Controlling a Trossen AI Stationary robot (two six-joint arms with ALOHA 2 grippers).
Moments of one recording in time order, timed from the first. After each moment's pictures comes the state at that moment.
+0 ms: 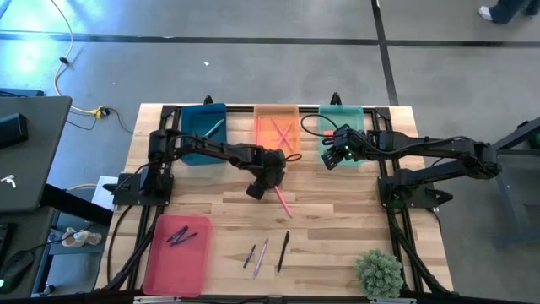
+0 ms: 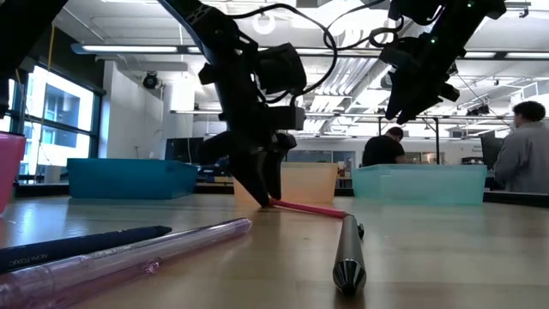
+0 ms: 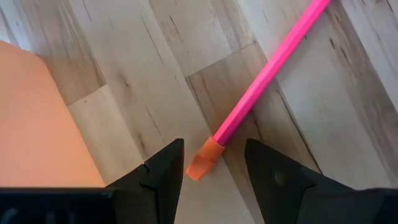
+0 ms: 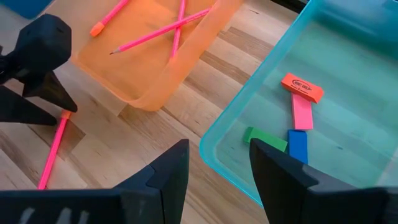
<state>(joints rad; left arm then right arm) 0.24 2.04 1.31 -0.50 0.03 0.61 -0.23 1.09 0.82 -0.69 0.31 0.63</state>
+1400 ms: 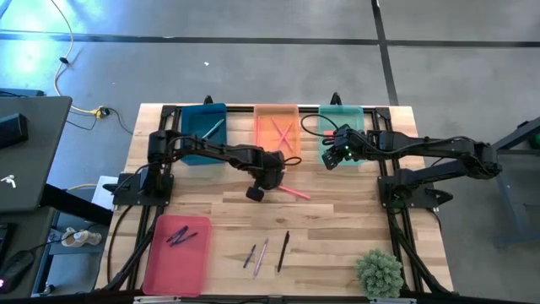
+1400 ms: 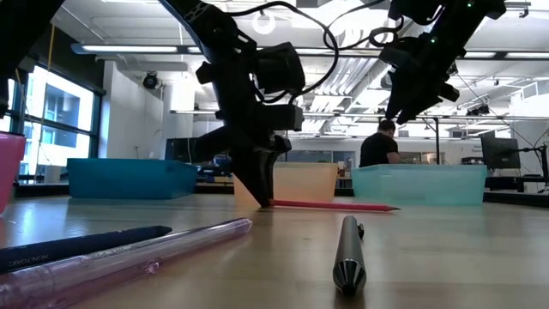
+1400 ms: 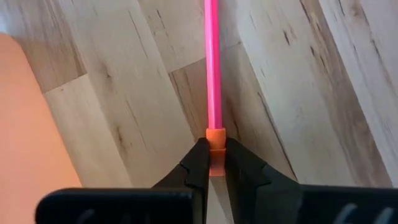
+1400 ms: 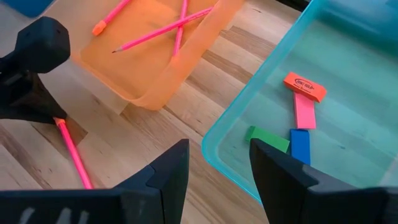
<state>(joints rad) 0.21 2.03 1.31 -0.52 0.08 0.51 -0.23 1.09 0.82 -0.69 0.31 0.63</state>
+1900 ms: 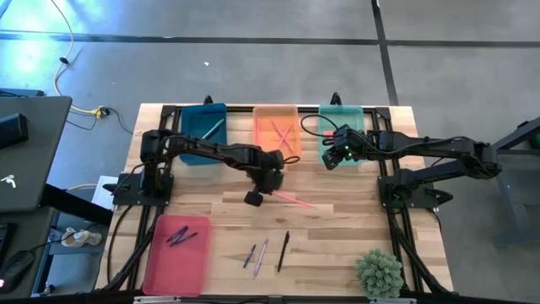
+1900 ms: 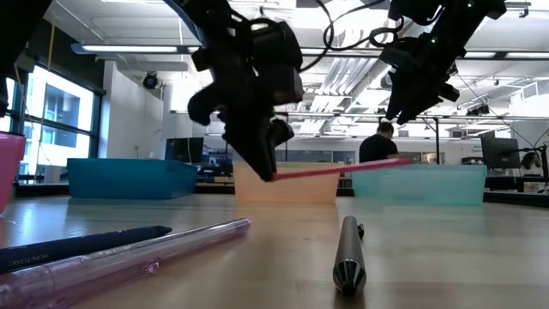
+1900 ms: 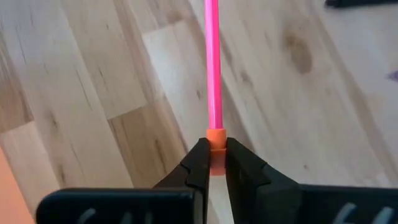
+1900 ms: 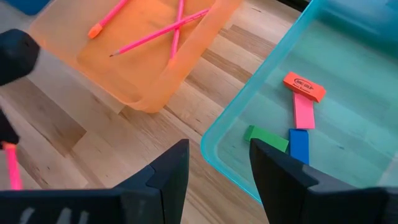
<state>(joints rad) 0.21 1.96 1.30 -0.53 0.28 0.44 -0.23 1.09 0.82 -0.69 0.31 0.62</state>
